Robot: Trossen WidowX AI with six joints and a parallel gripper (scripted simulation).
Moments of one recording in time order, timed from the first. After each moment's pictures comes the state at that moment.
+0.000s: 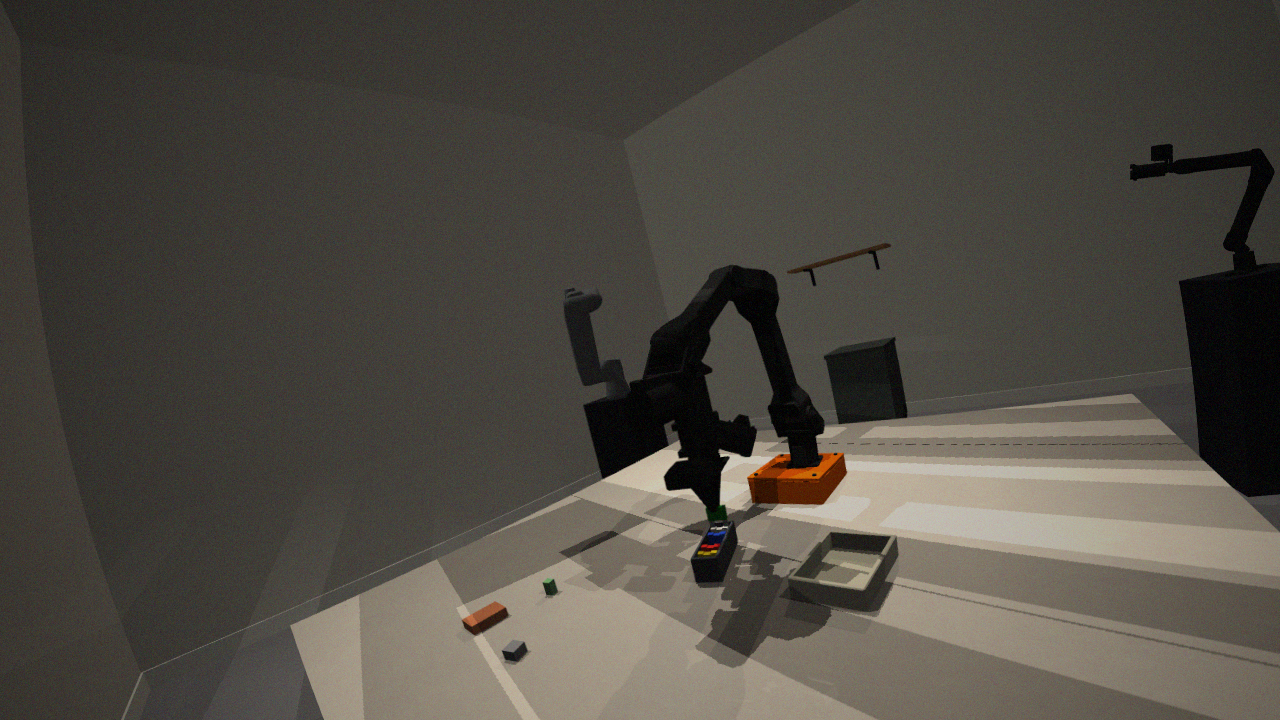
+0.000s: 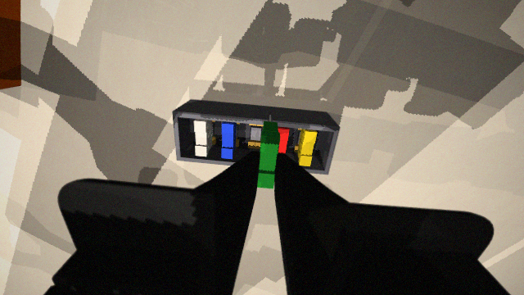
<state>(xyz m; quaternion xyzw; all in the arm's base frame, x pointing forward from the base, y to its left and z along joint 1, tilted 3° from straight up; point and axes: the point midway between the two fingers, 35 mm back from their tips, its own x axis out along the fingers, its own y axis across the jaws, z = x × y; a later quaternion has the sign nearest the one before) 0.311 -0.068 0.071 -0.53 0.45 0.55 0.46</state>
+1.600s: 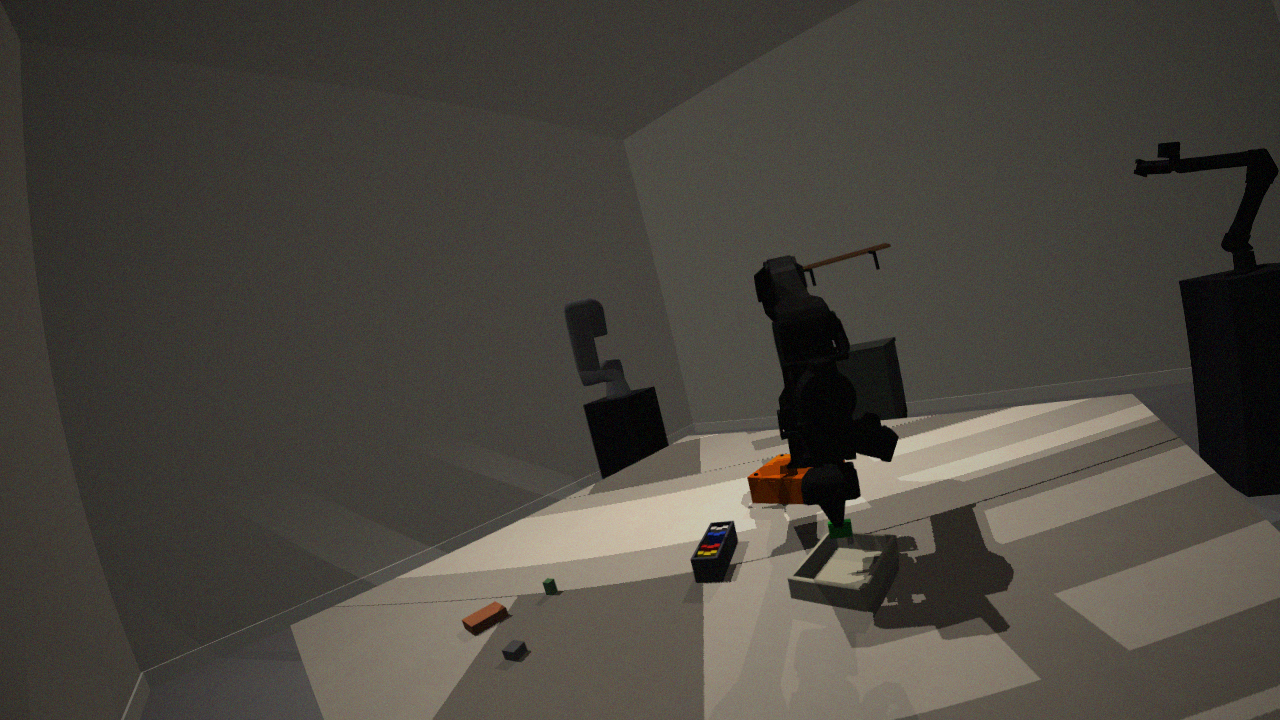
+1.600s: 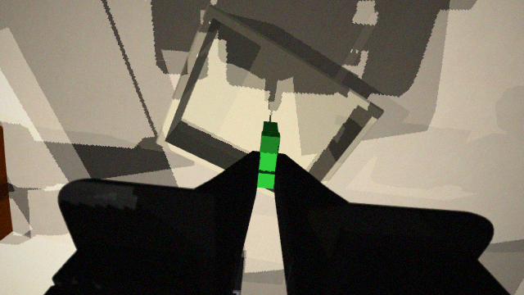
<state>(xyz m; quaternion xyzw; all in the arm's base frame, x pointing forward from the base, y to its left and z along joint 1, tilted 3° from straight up) 0.341 0.121 0.062 -0.53 0.44 0.55 0.46</state>
